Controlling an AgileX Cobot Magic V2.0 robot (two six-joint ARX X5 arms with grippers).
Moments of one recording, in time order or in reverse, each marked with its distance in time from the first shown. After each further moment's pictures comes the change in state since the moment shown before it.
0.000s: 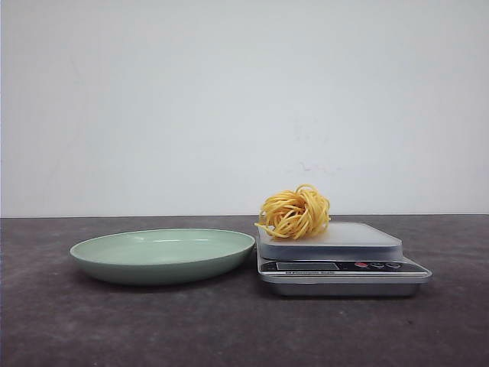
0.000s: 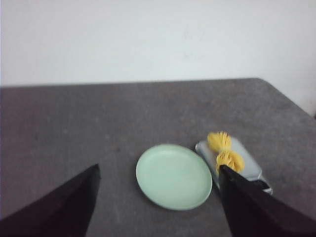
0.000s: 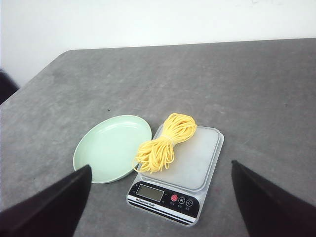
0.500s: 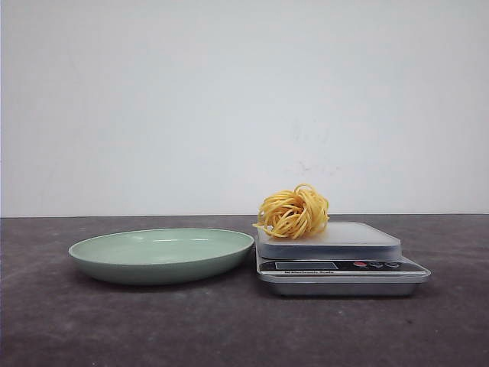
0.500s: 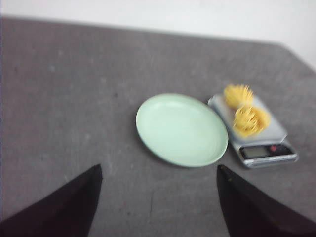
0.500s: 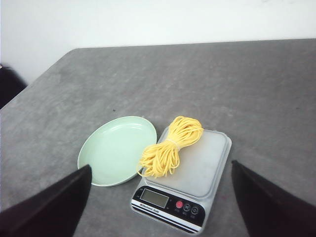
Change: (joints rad) left arm 0.002 -0.309 -0.607 0.182 0.005 -0.102; right arm 0.050 0.084 0.000 0.075 0.000 0.023
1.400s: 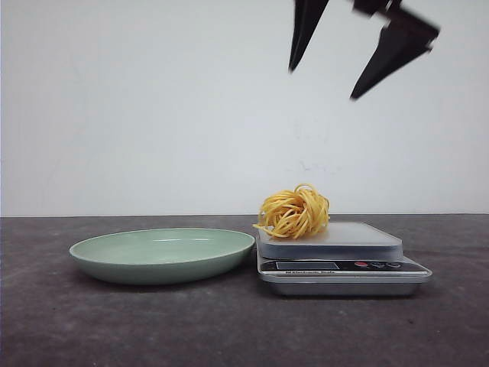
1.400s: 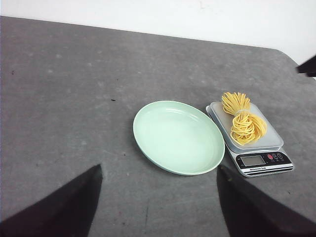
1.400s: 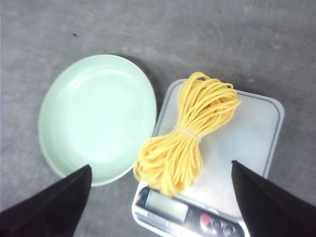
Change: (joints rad) left arm 0.000 0.002 0.003 0.040 0.000 -0.005; right arm 0.435 0.958 0.516 -0.087 0.361 0.200
